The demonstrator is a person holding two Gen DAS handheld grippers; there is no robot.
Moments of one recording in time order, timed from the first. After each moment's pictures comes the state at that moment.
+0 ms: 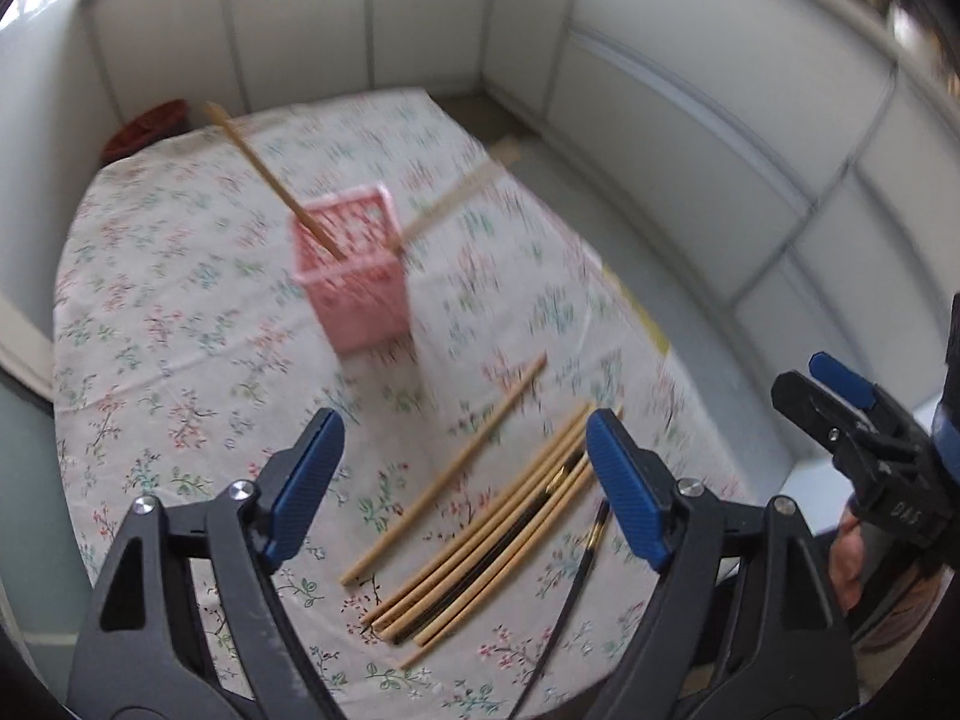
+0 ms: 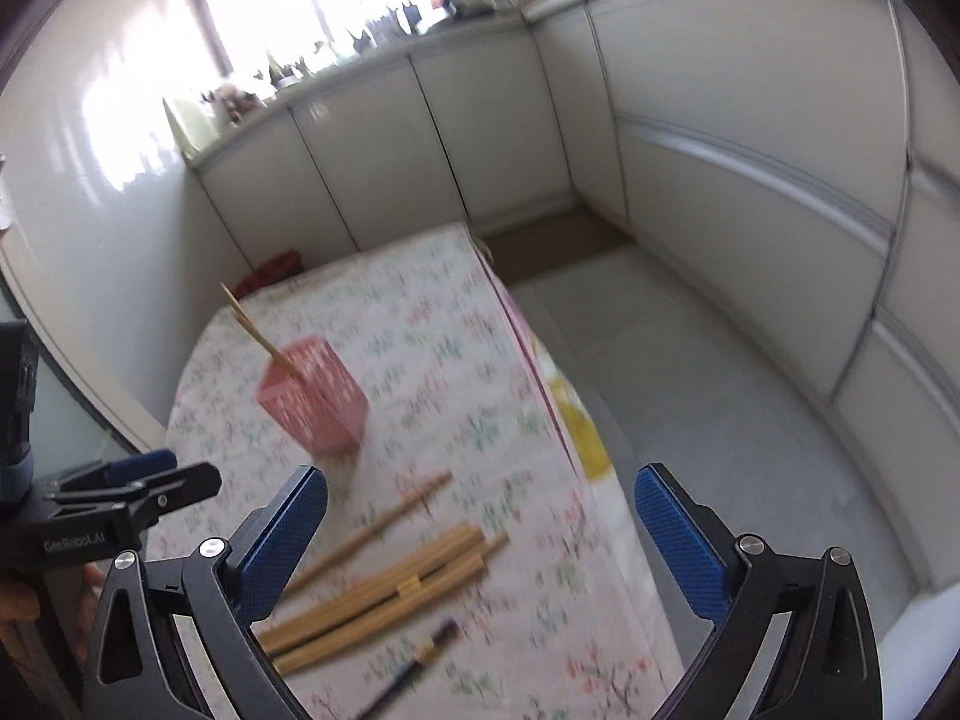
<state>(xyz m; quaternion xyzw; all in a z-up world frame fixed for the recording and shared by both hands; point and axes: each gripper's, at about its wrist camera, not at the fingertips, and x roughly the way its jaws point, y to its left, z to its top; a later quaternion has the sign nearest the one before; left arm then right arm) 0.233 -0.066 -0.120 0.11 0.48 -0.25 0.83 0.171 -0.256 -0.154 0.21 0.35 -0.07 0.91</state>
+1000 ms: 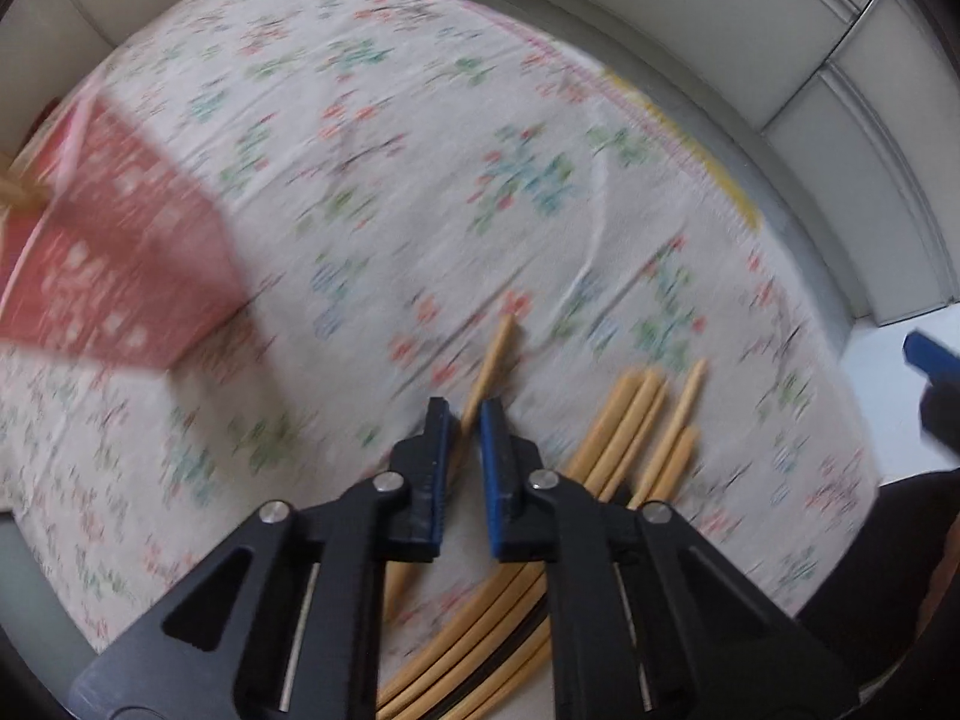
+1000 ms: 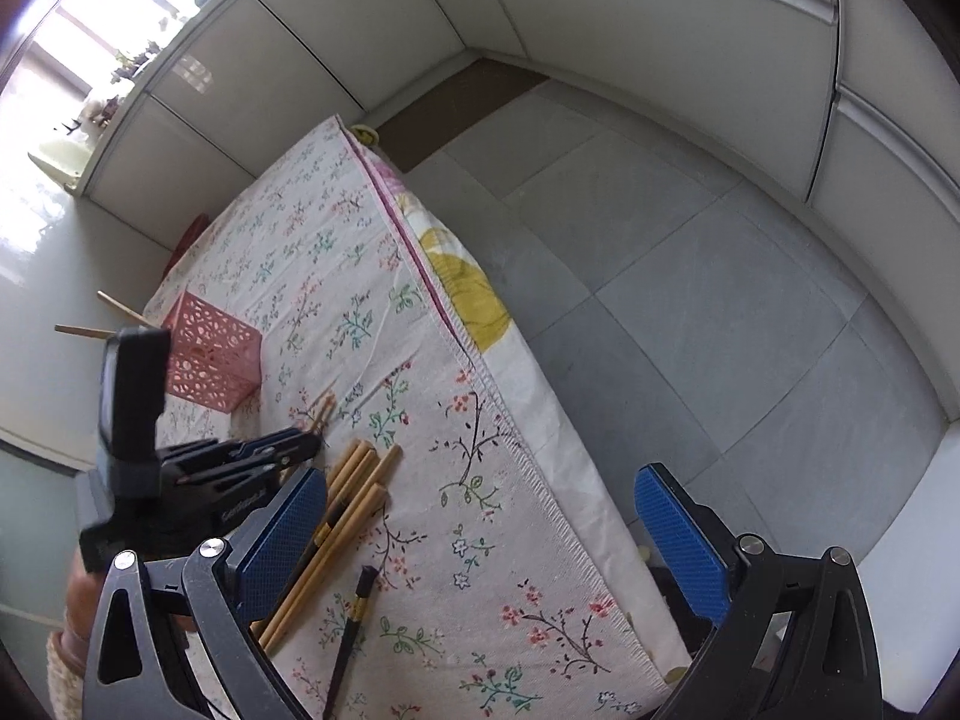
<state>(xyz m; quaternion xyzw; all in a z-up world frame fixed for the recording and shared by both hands) 0.277 -0.151 -0.242 0.25 0.58 -0.26 0.73 0.190 -0.309 -0.222 0.33 0.47 -0.10 0.81</state>
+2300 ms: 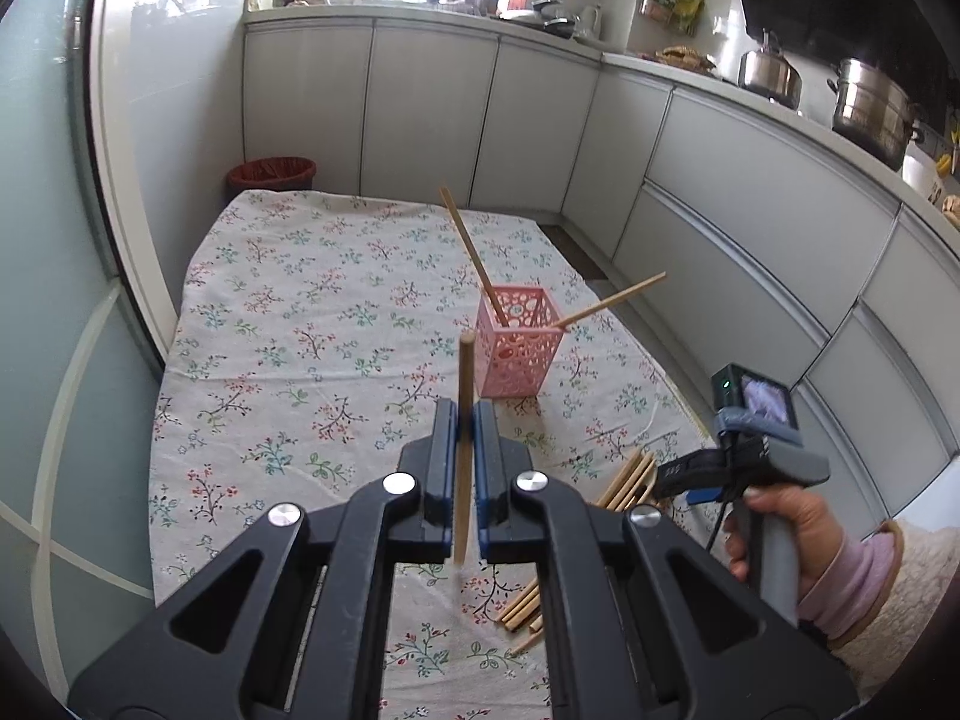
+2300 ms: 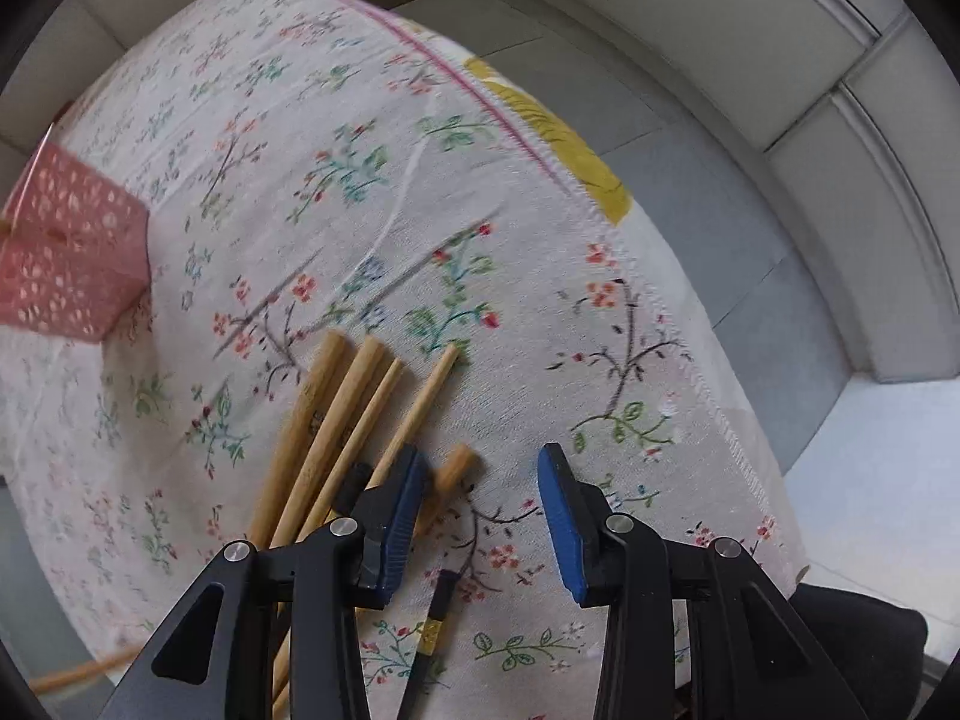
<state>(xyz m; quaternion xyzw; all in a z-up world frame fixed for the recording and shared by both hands) 0.186 0.083 -0.077 -0.02 0.34 -0.18 0.92 0.287 -0.176 -0.254 0.22 0.62 -0.23 0.72</state>
